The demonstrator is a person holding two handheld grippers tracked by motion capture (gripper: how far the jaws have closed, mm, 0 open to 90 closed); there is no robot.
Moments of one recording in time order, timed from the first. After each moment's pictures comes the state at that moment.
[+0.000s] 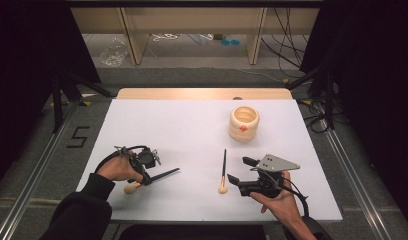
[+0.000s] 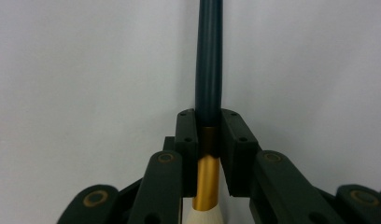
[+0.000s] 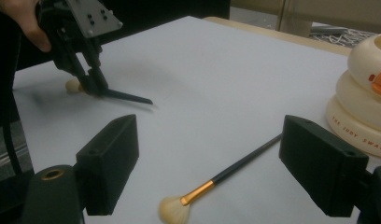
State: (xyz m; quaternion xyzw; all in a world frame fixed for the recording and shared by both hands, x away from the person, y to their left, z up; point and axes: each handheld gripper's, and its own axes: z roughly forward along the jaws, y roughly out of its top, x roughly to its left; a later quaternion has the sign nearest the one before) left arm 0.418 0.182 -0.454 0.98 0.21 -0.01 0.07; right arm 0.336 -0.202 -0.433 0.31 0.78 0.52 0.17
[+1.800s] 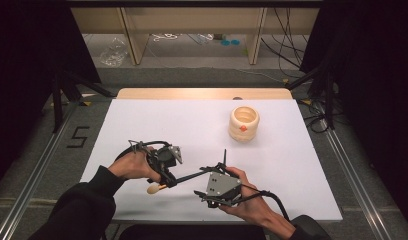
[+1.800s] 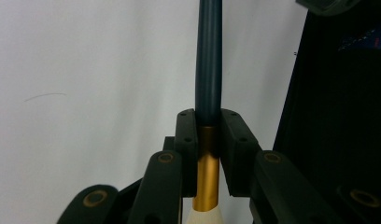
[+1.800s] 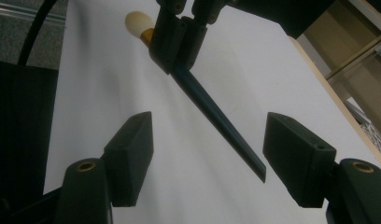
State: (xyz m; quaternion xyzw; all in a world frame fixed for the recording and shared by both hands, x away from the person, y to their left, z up) left arm 0.393 0.112 -0.396 0.98 0.12 -0.05 0.16; right arm 0.321 -0.105 -0.427 0.02 0.88 0.40 0.25
